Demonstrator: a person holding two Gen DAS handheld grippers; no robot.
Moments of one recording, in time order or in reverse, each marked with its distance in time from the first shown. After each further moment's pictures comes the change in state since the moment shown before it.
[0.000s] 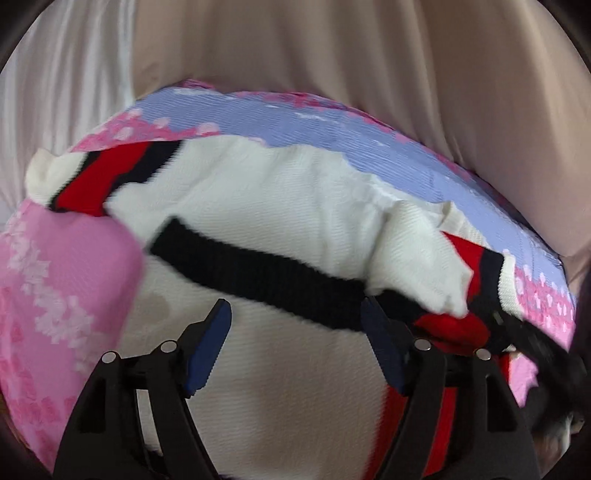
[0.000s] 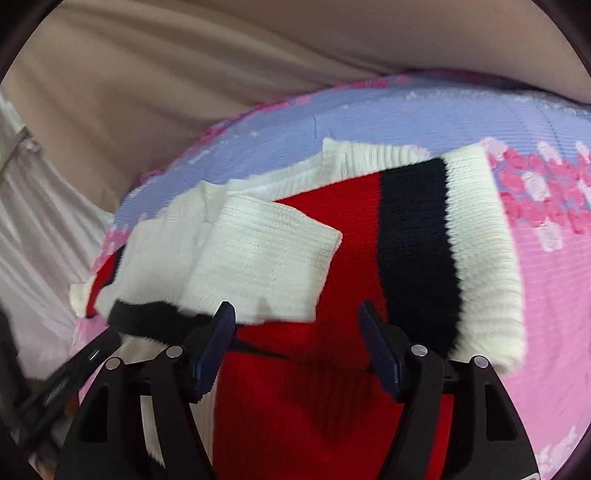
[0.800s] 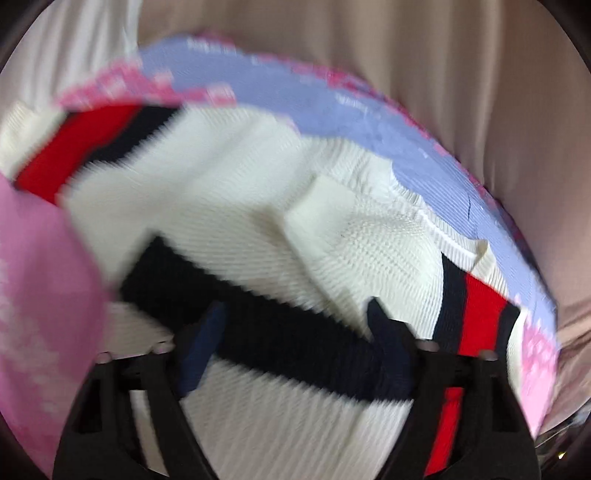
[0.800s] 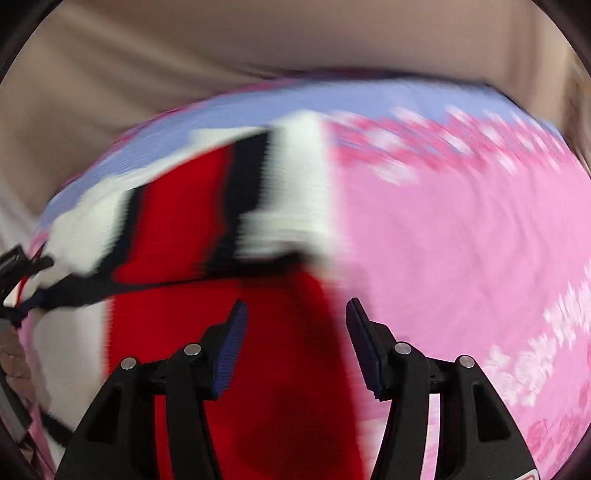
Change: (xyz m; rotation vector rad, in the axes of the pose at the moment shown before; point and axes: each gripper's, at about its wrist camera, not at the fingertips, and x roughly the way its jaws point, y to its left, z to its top) left arm 0.092 0.026 0.046 -0.197 0.160 -0.094; right arm -0.067 -0.086 -0.069 0.131 -0.106 -0.360
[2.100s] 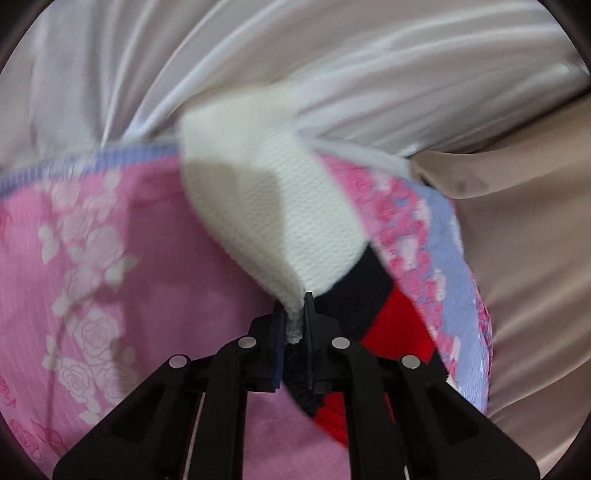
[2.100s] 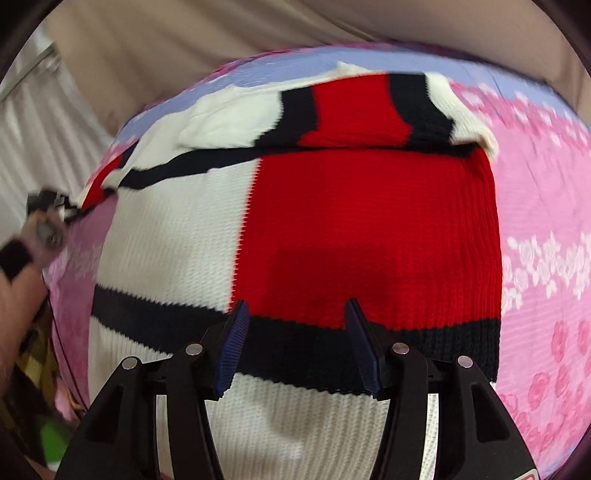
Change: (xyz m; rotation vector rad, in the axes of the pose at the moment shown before) left arm -0.065 0.306 0.110 -0.619 -0.275 0.051; right arm -0.088 0.113 -0.119 -0.272 0.111 0.193
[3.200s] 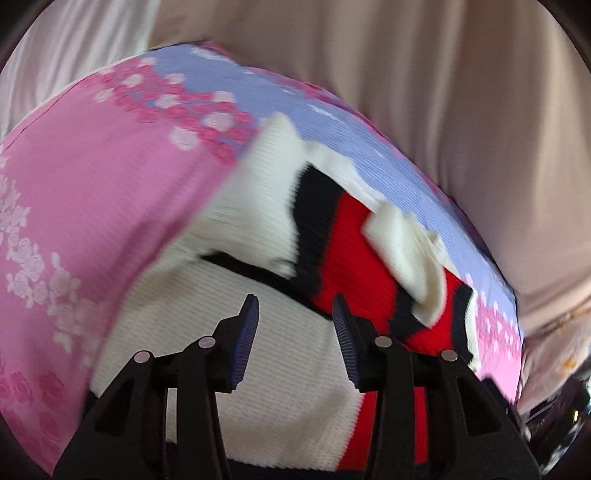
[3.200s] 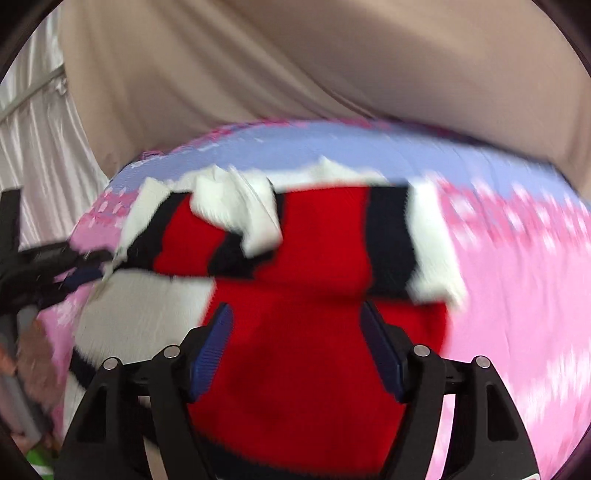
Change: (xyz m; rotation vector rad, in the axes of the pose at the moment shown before) left arm -0.092 -0.139 -0.280 0.600 0.253 -0.198; right arm 0.017 -0.034 0.117 -0.101 -0.198 -0.017
